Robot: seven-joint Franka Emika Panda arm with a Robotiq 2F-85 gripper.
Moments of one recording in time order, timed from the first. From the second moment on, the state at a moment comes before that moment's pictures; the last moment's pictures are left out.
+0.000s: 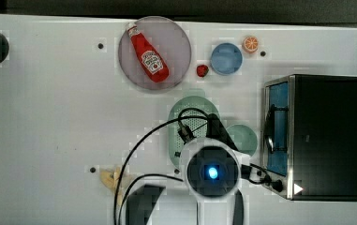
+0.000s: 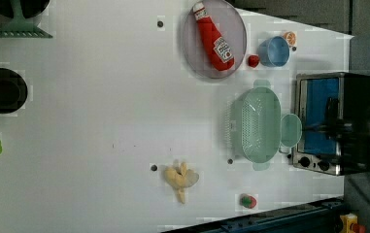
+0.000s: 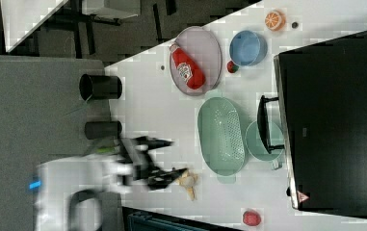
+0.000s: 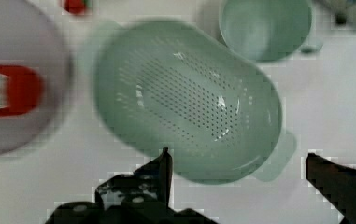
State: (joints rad) arm -0.01 -0.29 -0.06 -2.51 -0.05 0.62 0.20
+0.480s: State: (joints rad) arm -0.03 0.12 -0.01 -2.49 -0.06 0.95 0.51
